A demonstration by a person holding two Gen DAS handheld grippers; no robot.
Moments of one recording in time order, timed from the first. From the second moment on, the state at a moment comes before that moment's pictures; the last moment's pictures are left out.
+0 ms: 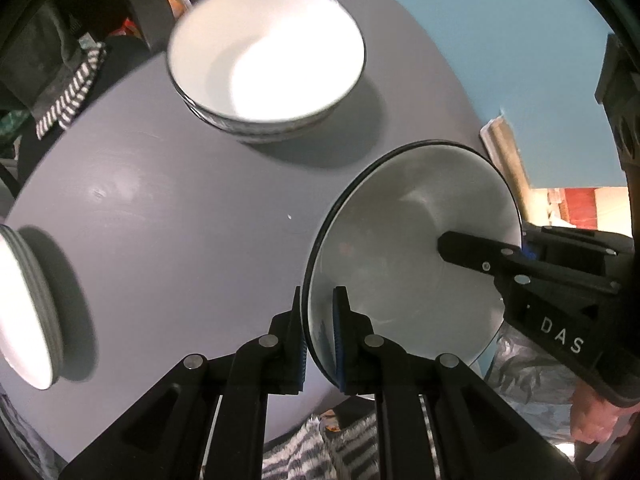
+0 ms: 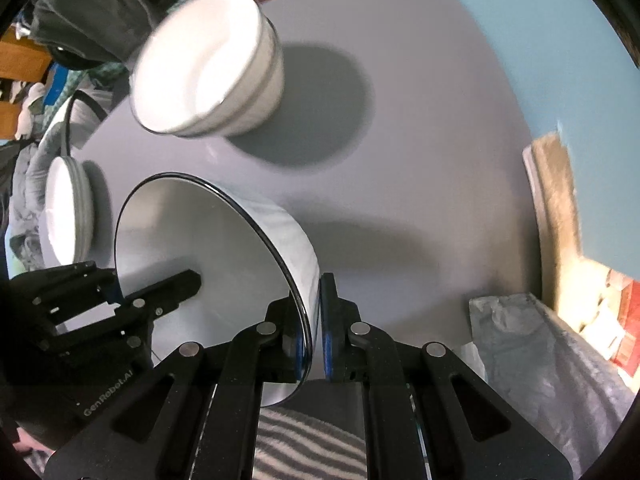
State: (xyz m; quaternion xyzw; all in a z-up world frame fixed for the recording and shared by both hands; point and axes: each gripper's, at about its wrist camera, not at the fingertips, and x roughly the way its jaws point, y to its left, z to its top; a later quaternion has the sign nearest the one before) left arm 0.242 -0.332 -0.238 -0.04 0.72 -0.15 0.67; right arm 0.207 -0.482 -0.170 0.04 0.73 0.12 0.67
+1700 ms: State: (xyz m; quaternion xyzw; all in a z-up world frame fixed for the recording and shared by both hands) left arm 0.356 -0.271 -0.224 -0.06 0.71 -0.08 0.70; right arm 0.310 -0.419 -0.168 -0.02 0.73 0.16 0.67
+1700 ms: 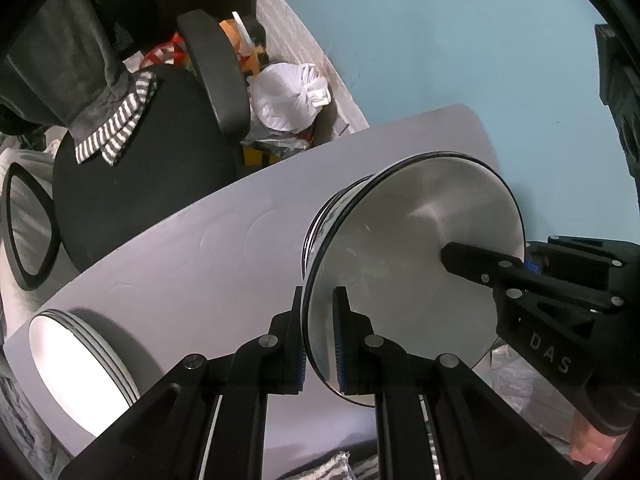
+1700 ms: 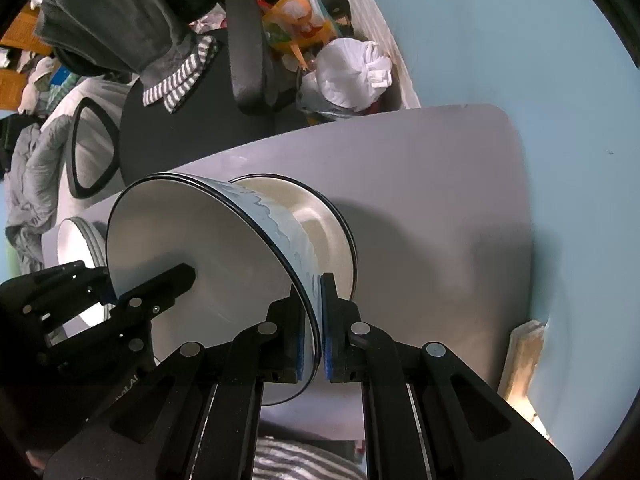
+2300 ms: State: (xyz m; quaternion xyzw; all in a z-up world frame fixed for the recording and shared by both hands) left arm 0.356 -0.280 -0.227 -0.03 0.71 -0.06 0.70; right arm 0.314 -0.423 -0.172 -0.04 0.73 0.16 0.67
